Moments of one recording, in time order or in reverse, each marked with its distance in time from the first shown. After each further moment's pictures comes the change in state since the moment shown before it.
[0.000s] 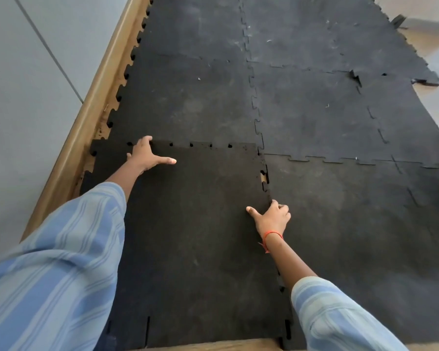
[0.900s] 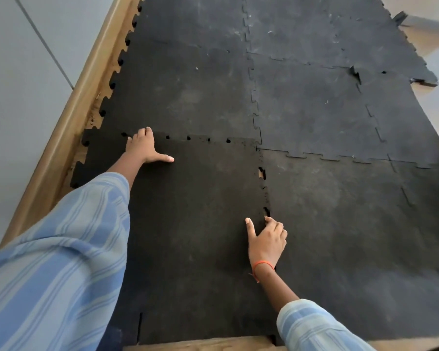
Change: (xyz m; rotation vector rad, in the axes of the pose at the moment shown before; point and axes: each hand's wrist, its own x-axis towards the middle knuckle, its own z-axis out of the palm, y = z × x) left_hand 0.005 0.010 0.007 0.460 -0.058 0.064; right_hand -0.041 0.045 0.024 -0.121 0.263 -0.101
